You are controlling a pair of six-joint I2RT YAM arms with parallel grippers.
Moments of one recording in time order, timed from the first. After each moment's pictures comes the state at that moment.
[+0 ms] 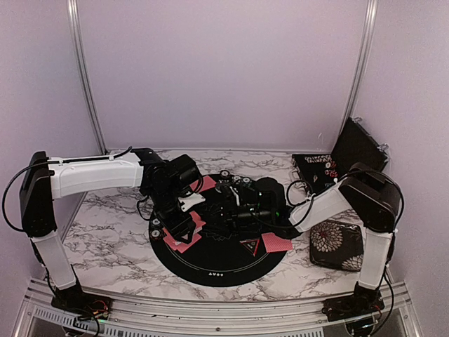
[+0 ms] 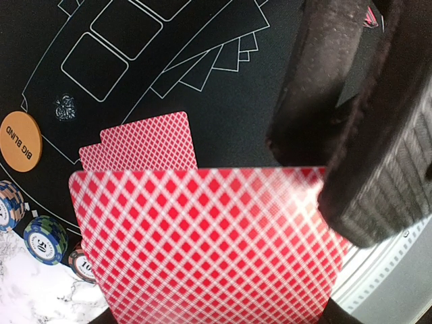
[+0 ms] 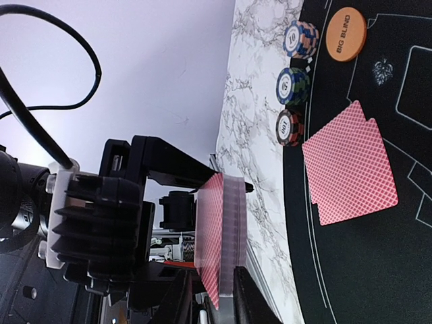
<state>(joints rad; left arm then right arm) -0.87 1.80 1.44 -1.06 0.14 0.01 0.83 1.95 0.90 0.85 -0.73 1.32</state>
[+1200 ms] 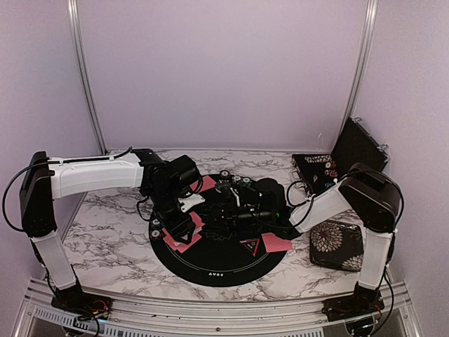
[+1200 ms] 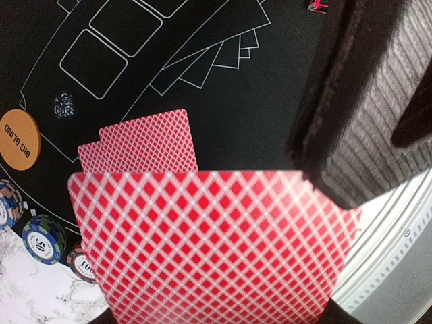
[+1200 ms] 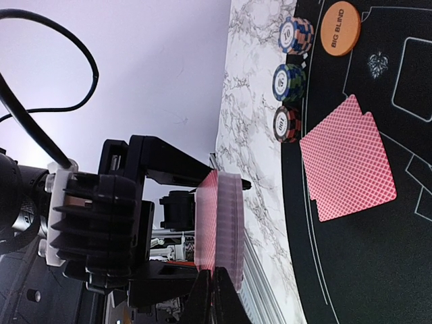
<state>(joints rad) -0.87 1.80 1.43 -1.06 0.14 0.01 0.83 1.95 0.89 0.85 -0.73 1.33</state>
